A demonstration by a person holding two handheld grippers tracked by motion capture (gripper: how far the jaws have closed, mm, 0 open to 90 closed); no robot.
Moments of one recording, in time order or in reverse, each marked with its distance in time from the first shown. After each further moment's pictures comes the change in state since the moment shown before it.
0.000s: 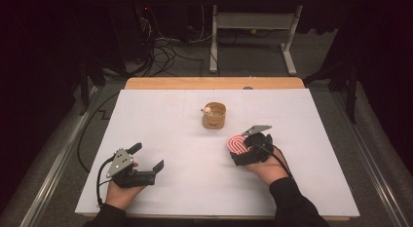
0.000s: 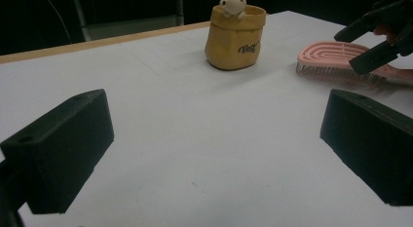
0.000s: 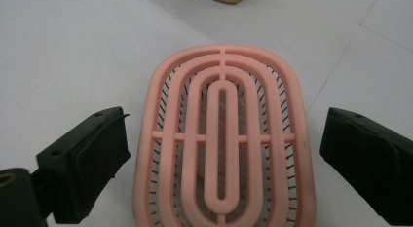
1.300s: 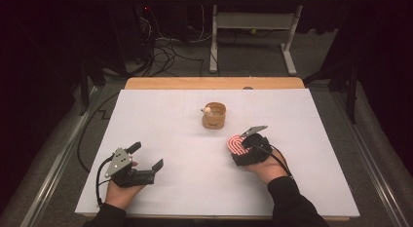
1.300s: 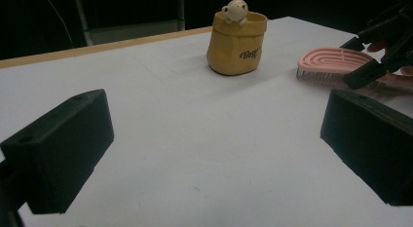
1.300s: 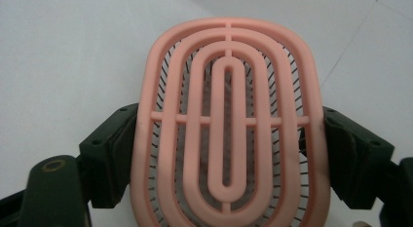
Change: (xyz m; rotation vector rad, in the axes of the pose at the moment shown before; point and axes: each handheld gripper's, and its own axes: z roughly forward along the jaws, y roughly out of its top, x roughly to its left) left arm 0.001 0.001 -0.001 -0.021 0.004 -0.009; right arm 0.002 -0.001 0.005 0.078 -0.007 -0.016
